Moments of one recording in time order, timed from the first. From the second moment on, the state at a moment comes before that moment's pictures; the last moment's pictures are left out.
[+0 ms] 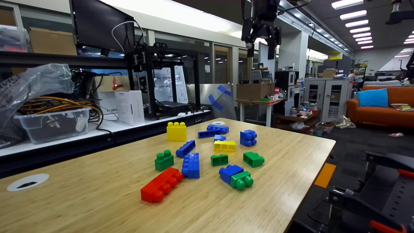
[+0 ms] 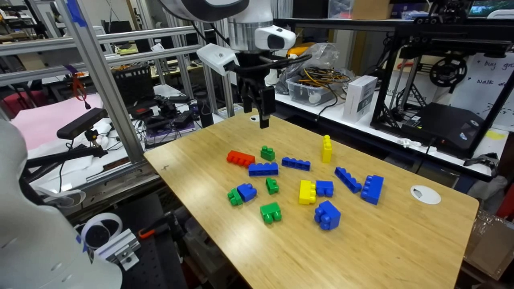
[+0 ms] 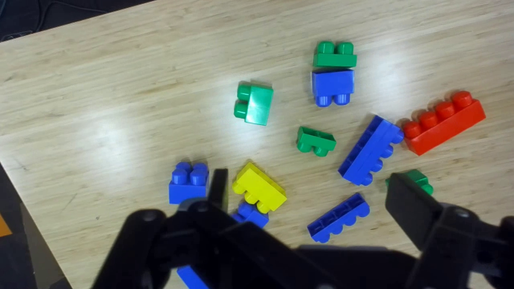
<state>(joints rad) 0.03 -0.24 0.01 -2.37 0.04 2.16 0.08</state>
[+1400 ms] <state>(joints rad) 0.02 -0.09 -0.08 -2.34 0.19 2.37 -0.11</state>
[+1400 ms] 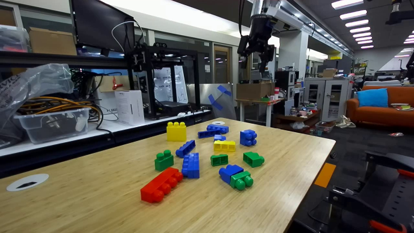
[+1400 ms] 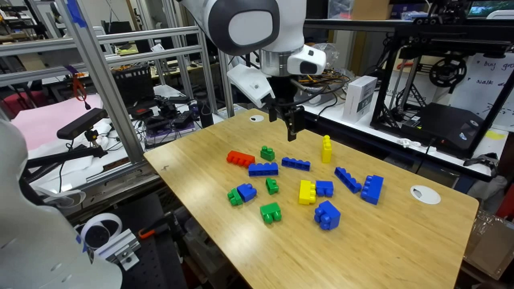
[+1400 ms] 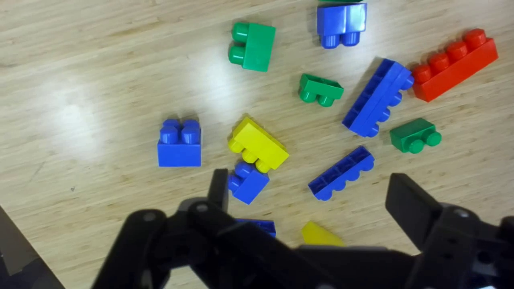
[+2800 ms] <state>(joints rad) -0.03 0.36 -0.11 -2.12 -0.05 2.50 0.03</state>
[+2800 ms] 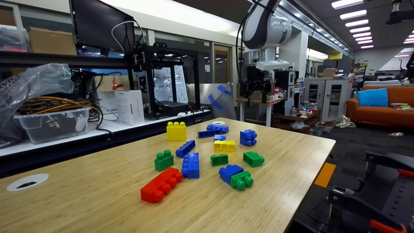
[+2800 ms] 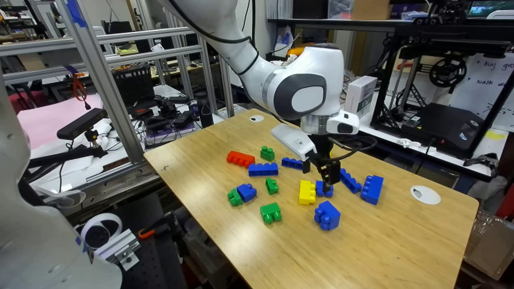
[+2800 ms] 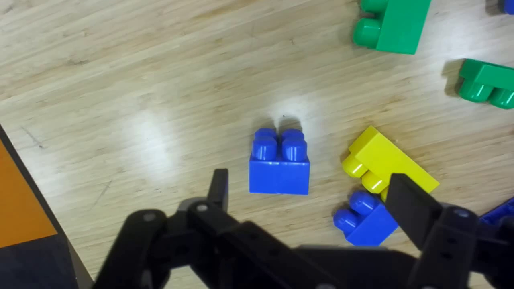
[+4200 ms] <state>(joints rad) -0.04 0.47 -0.11 -2.10 -0.05 2.61 0.03</state>
